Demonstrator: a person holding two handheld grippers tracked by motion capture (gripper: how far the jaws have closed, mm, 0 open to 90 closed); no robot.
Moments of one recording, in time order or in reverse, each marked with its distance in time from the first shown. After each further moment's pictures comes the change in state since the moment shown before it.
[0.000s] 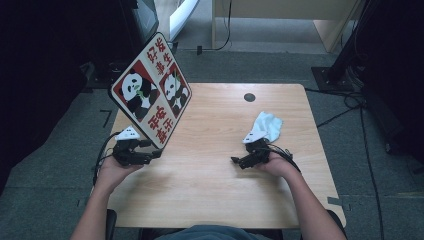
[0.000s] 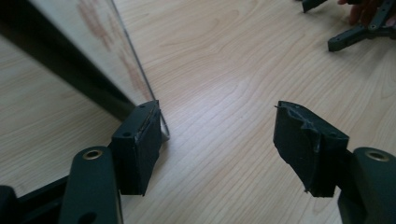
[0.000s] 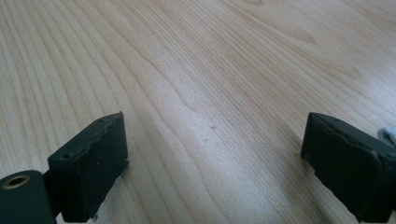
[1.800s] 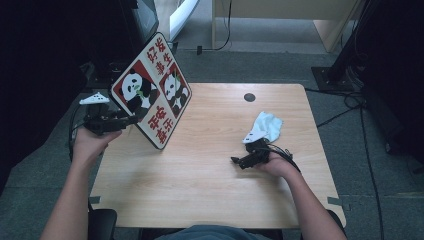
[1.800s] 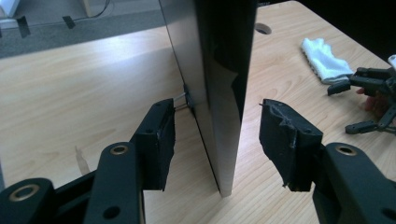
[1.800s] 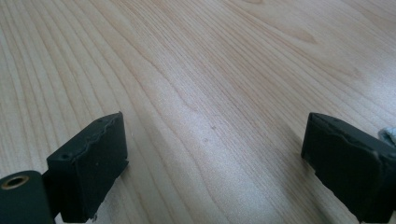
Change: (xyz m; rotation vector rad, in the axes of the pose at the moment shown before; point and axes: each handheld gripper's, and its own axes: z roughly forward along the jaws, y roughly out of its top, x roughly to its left) left arm 0.048 0.076 -0.068 -0.105 0.097 -0.111; right arm 0.000 0.000 0.000 -0.003 0.001 0.001
